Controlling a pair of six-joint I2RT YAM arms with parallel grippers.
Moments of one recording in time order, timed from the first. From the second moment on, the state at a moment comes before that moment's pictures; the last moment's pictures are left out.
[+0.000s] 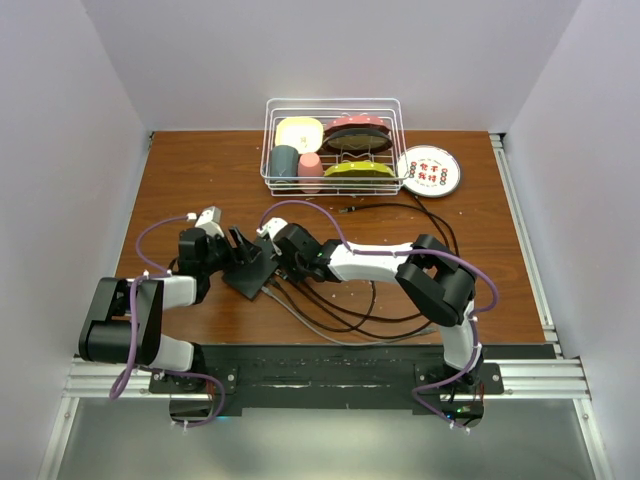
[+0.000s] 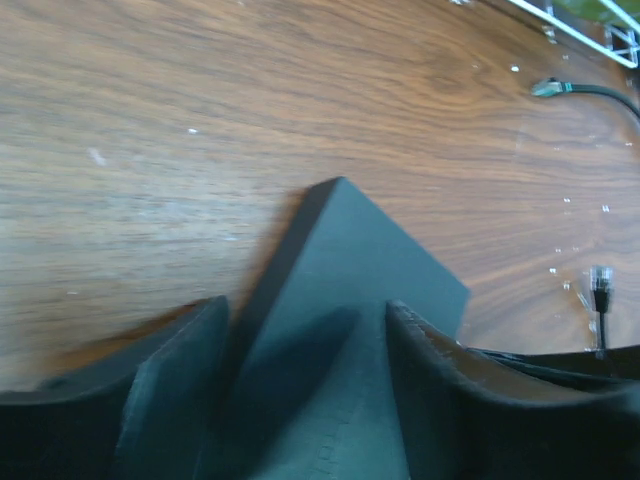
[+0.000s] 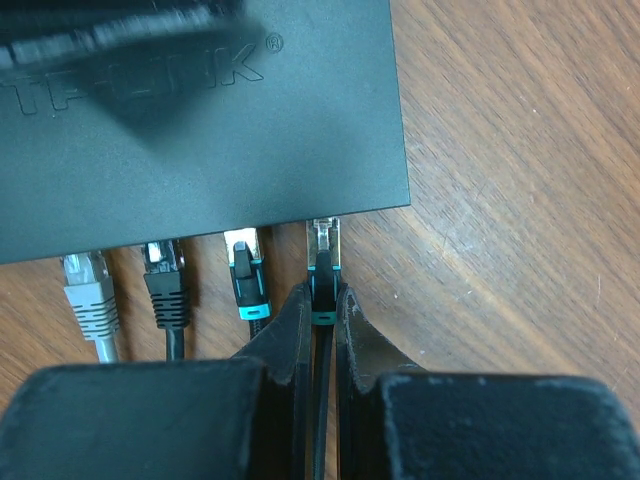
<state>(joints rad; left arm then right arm) -0.05 1.43 0.34 0.54 0.36 -0.49 1.00 1.99 1.30 -0.16 0.16 0.12</state>
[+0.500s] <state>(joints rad) -0.05 1.55 0.40 0.64 0.42 -0.49 1.00 2.02 1.33 -0.16 0.16 0.11</state>
